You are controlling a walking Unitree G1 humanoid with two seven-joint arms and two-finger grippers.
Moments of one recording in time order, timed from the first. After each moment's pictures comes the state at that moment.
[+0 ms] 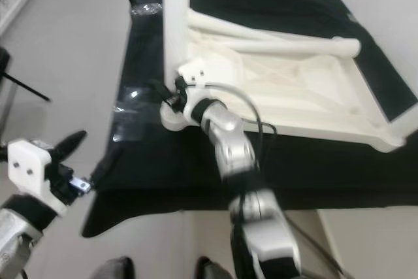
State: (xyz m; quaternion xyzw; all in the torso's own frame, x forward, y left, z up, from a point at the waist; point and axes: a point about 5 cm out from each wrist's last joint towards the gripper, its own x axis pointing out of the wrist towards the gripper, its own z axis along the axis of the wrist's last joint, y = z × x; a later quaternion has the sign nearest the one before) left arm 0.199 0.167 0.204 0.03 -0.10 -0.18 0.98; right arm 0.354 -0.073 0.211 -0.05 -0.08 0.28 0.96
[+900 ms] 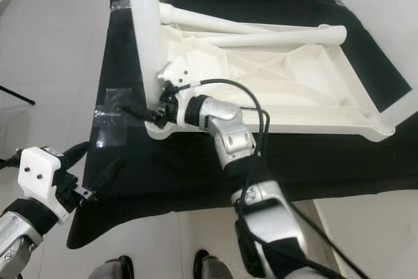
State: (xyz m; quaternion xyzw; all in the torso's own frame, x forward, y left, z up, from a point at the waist) left arm 0.202 0.168 0.192 0.05 -0.06 -0.21 0.97; right arm 0.358 -0.056 0.247 -0.13 -0.07 0.64 0.75
